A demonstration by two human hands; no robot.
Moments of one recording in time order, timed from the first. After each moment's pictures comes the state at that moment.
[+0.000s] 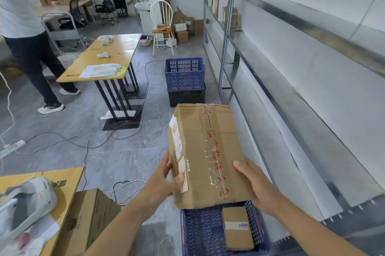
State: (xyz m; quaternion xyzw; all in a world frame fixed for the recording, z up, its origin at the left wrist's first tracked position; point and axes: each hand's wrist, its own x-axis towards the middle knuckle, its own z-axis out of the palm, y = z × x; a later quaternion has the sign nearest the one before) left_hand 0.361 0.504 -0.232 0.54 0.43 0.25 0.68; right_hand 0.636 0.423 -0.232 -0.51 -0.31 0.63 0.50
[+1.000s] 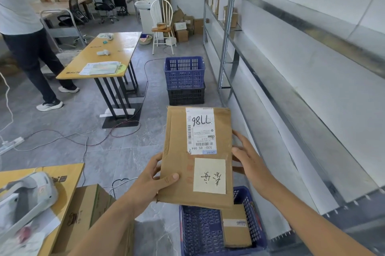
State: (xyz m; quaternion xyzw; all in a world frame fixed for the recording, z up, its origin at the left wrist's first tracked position) left_hand 0.332 0.496 -0.222 0.48 0.44 0.28 0.71; right_hand 0.623 0.436 -0.200 -0.61 -0.46 0.45 0.47
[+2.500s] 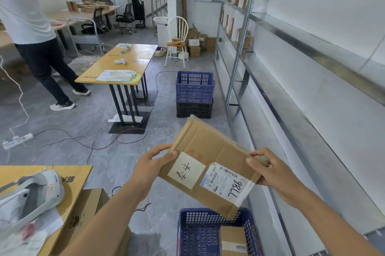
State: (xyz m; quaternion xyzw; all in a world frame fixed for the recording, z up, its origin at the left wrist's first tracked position) left_hand 0.329 0.532 -0.180 0.47 0.53 0.38 0.60; right_hand 0.660 0.445 -0.165 -0.66 -0.45 0.43 0.41
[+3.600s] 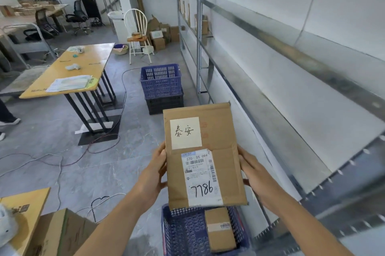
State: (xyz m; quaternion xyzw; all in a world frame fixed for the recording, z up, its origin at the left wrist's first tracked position) left_hand 0.457 0.501 -0.200 0.48 0.45 0.28 0.70; right_hand 0.711 0.375 -0.185 -0.62 -0.36 0.48 0.50
